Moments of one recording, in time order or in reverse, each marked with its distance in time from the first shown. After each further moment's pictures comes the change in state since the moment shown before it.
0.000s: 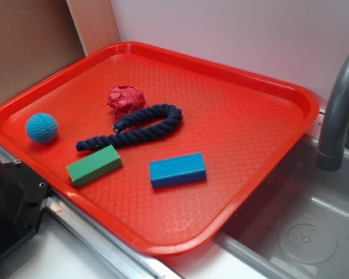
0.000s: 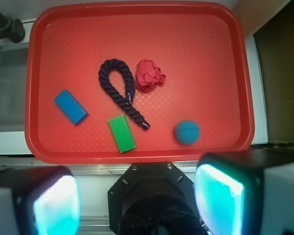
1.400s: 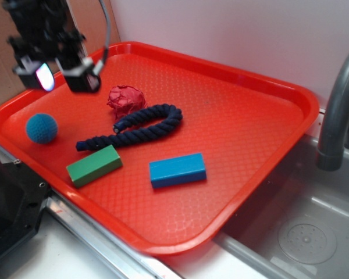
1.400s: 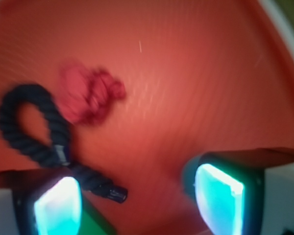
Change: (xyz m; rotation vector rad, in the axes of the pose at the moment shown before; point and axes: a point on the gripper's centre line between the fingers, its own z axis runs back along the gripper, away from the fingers) arm 0.032 0.049 -0.175 -0.024 0.095 0.440
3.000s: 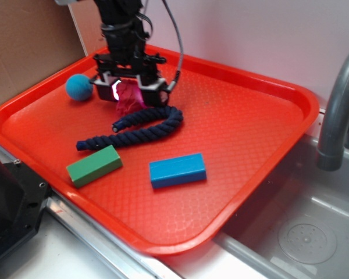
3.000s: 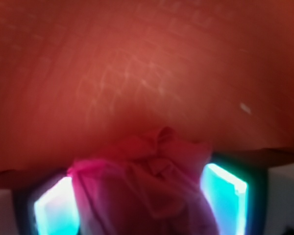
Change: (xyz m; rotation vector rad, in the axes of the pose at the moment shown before) arm 0.087 -0.048 -0.054 0.023 0.056 -0.109
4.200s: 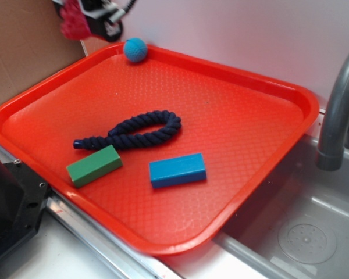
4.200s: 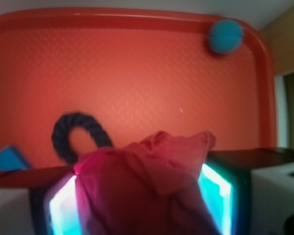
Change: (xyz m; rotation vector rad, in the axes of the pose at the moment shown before) arm -0.066 -0.005 0.152 0.106 -0.140 -0.374
